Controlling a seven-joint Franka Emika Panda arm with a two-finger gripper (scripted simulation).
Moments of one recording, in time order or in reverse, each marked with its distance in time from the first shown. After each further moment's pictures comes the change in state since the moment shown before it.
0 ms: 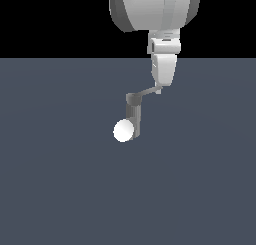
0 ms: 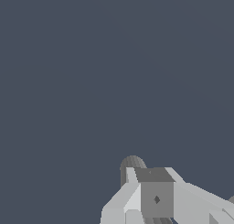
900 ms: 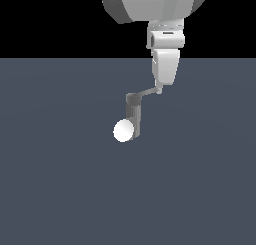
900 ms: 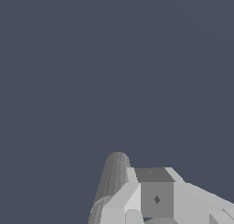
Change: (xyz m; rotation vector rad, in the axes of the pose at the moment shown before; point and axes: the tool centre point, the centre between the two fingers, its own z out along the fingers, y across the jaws) arm -0.004 0.037 -0.013 0.030 0.004 0.011
